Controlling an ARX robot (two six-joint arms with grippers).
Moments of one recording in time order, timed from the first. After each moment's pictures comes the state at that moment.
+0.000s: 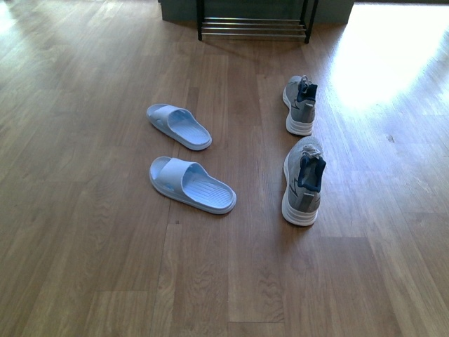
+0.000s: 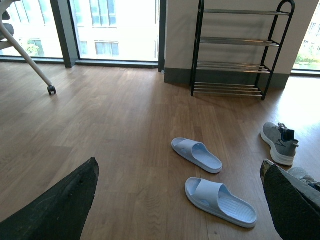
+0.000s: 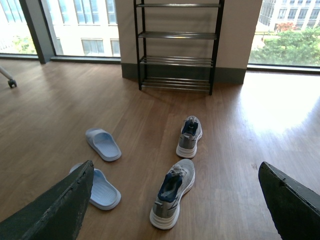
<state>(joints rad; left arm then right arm) 0.00 0.02 0.01 0.00 0.00 -0.01 0.00 0.00 0.02 0.00 0.00 -0.01</state>
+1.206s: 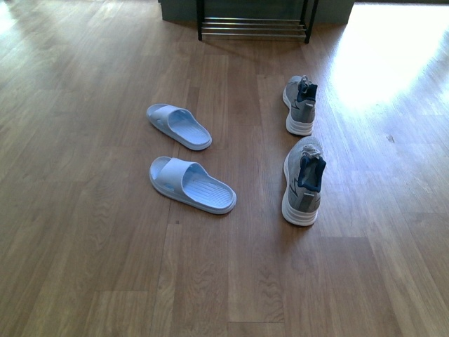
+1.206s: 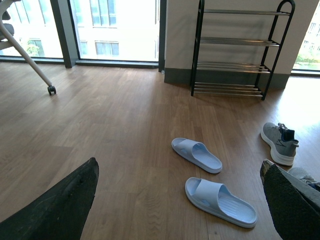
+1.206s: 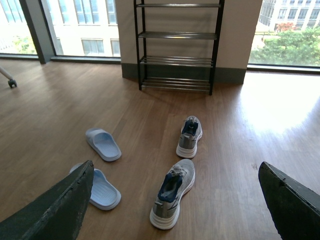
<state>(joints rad) 0.00 0.02 0.01 0.00 0.00 -0.01 0.00 0.00 0.02 0.00 0.00 -0.01</state>
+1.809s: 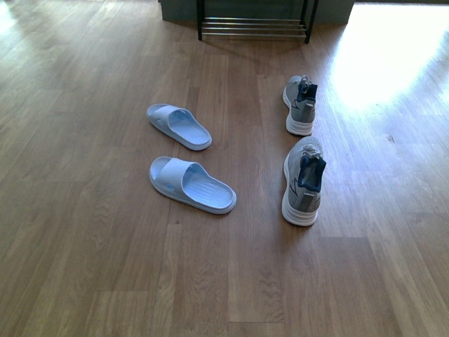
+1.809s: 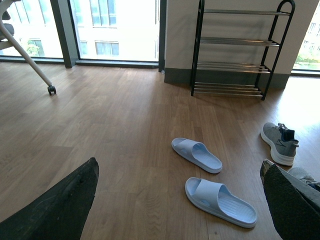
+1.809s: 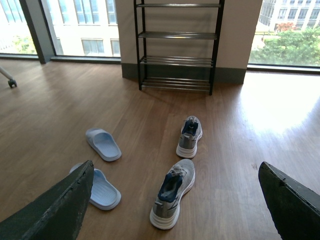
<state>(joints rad) 0.00 0.02 0.01 0.00 0.00 -0.01 0.00 0.00 0.02 0.00 0.00 -0.01</state>
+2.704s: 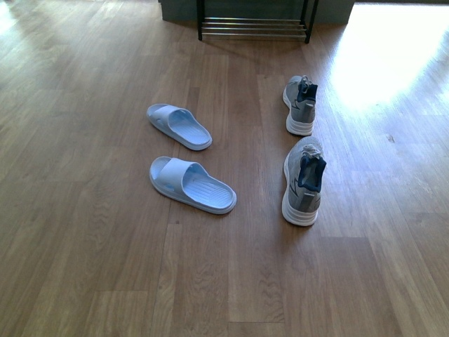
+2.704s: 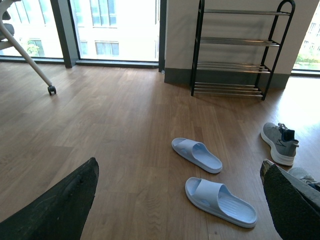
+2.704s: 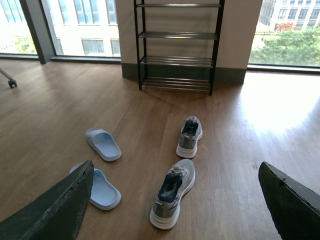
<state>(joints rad) 0.00 0.02 0.01 0.00 0.00 -0.01 0.00 0.00 0.02 0.00 0.00 -0.01</state>
